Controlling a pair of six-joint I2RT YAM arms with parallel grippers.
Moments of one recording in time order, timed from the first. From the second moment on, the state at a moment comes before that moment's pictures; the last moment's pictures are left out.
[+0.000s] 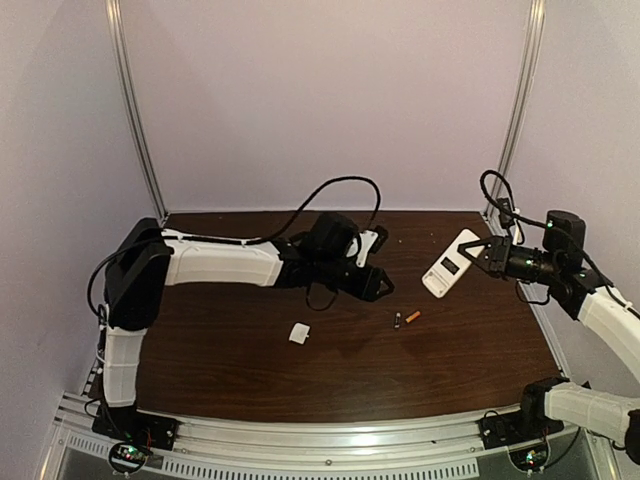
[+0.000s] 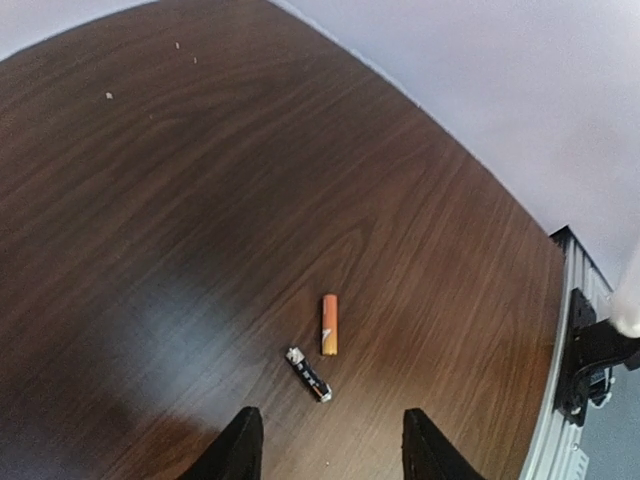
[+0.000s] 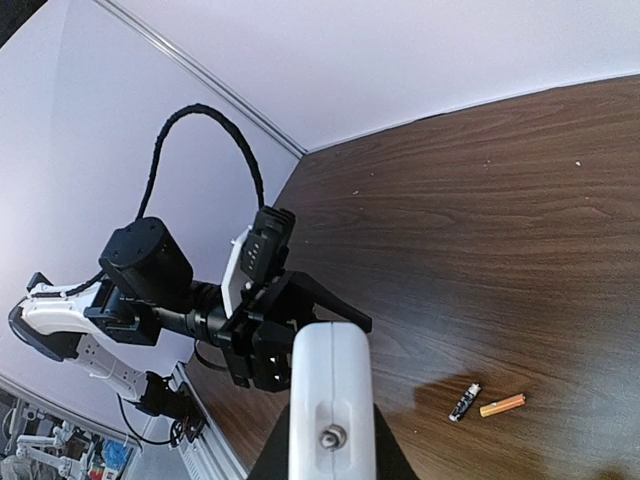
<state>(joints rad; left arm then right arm) -0.98 2.10 1.59 -0.05 0.24 -0.35 0.10 0.86 0.65 -0.11 -0.79 0.55</state>
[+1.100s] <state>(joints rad) -1.09 2.48 2.01 -0.42 0.04 -0.25 0.05 0.84 0.63 -0.25 -0.71 0.53</state>
